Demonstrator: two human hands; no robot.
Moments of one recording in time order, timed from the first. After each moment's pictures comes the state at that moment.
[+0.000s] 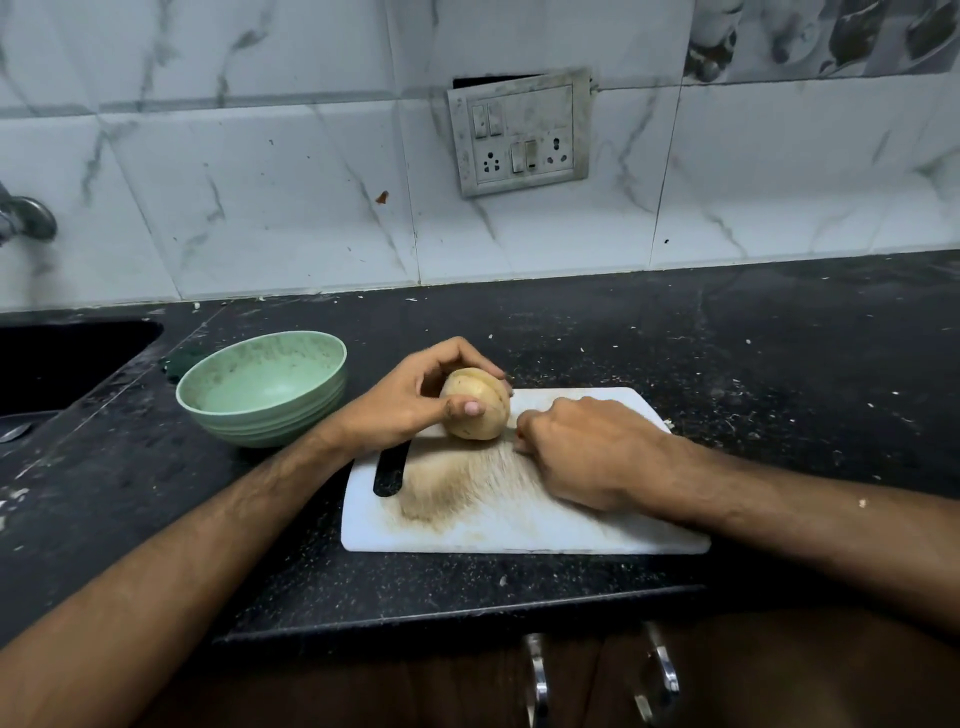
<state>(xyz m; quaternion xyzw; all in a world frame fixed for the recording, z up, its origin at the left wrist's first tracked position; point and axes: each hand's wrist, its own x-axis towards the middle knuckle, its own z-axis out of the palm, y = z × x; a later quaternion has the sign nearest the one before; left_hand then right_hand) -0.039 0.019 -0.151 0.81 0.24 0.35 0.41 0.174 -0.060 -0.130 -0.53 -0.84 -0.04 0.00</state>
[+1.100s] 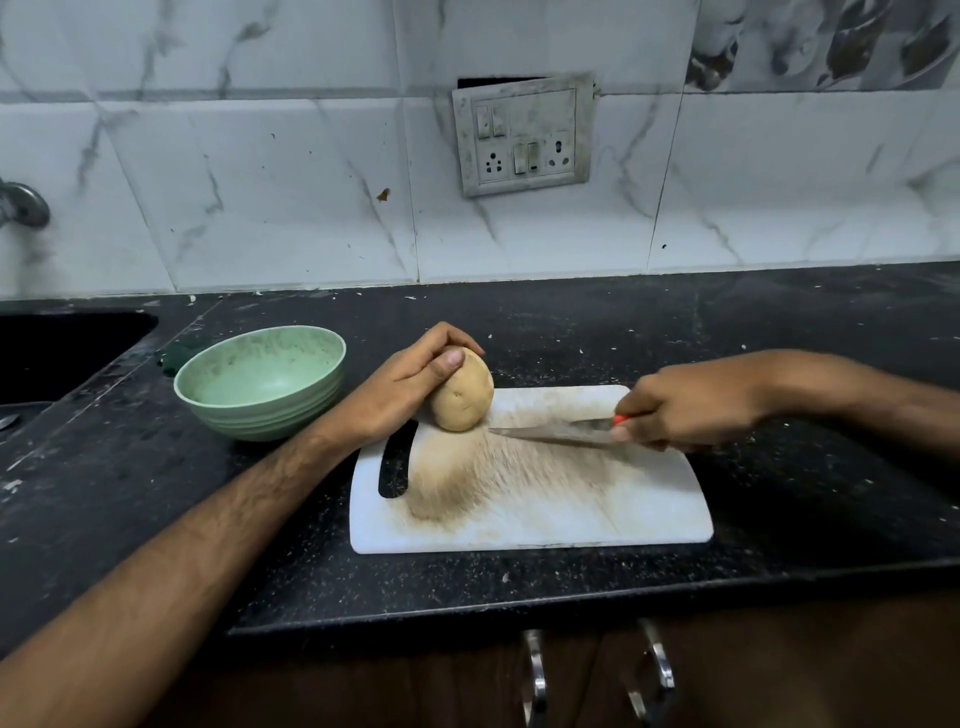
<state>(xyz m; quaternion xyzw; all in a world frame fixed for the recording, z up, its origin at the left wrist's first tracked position) -0.049 0.037 -0.162 0.81 0.32 0.37 0.32 0.245 -0.044 -0.077 -0.54 -0.81 0.18 -0.15</state>
